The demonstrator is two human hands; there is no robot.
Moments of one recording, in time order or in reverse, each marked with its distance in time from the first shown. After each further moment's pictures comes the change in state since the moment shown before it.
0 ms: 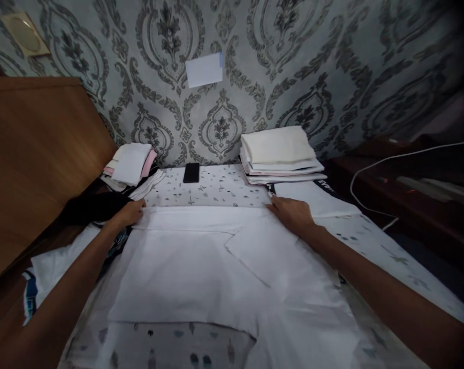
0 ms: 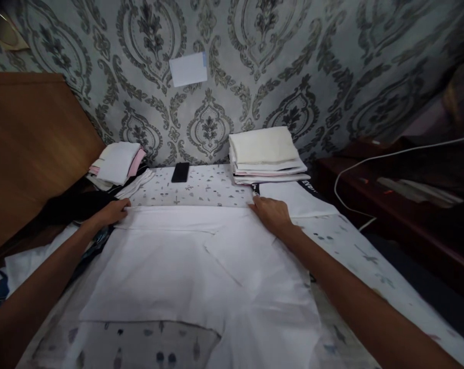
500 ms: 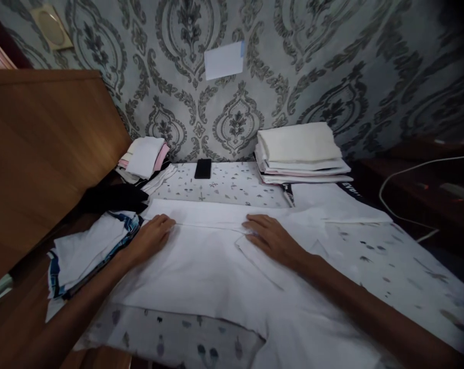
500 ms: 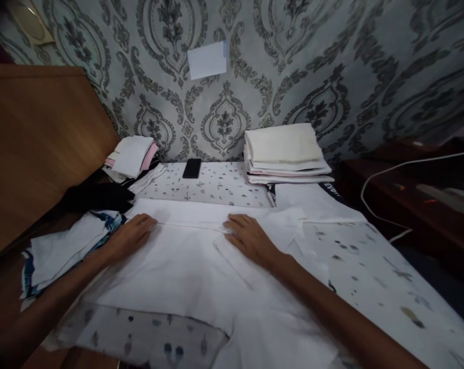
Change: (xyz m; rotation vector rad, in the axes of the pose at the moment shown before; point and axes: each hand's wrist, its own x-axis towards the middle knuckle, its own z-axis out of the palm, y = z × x) left_hand -0.104 0.068 0.026 -0.073 0.125 0.402; right_hand -0.050 -0.075 0.019 0.494 0.253 -0.626
